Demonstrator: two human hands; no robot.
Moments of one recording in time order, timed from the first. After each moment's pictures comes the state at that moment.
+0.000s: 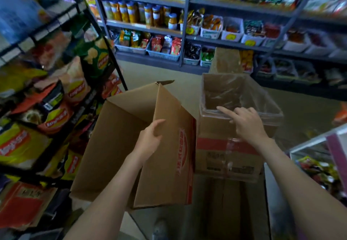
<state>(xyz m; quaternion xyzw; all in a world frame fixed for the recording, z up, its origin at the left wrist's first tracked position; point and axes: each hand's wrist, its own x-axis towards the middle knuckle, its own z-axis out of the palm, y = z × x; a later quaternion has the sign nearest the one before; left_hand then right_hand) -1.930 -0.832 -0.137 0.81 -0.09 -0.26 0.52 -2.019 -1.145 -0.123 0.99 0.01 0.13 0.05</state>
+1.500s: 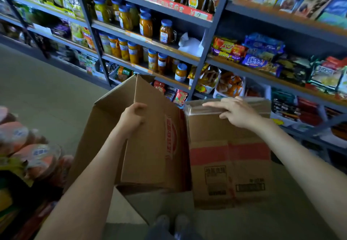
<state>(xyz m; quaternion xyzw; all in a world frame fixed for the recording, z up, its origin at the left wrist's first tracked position) -1.278 -1.086 -0.112 0.82 0.04 -0.14 0.55 -1.347 -1.418 -0.022 0.99 0.11 -0.06 -0.10</state>
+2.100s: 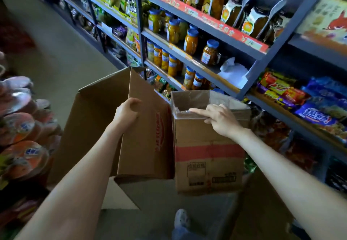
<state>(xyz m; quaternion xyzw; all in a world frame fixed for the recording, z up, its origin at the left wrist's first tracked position) -1.164 -1.087 -0.116 0.86 0.20 0.01 0.46 -1.118 -1.411 -0.088 0.91 0.41 0.05 -0.10</state>
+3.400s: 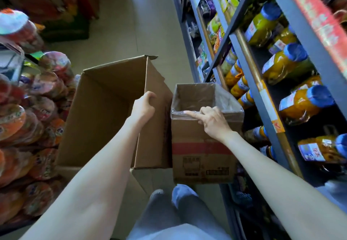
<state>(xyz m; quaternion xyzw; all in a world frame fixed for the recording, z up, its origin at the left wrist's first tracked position) -0.848 -0.914 -0.203 0.79 0.46 0.01 0.39 -0.691 -1.123 -0.229 0.79 0.60 -0.04 -0.13</state>
